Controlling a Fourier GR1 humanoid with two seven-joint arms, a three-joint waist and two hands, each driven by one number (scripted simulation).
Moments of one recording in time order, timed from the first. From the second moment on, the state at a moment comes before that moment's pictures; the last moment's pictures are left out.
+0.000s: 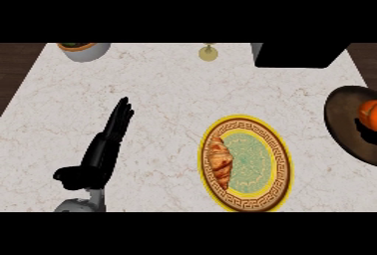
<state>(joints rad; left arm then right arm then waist) -0.05 0.07 -0.18 -1.60 0.03 0.06 -0.08 -0.28 -0.42 -0.52 -1.09 0.58 -0.31 -0.41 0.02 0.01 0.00</state>
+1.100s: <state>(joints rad) -0.07 0.05 -0.20 -1.57 0.02 0.04 -0.10 -0.67 -0.65 -0.51 -0.24 0.66 -0.12 -0.55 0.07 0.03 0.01</state>
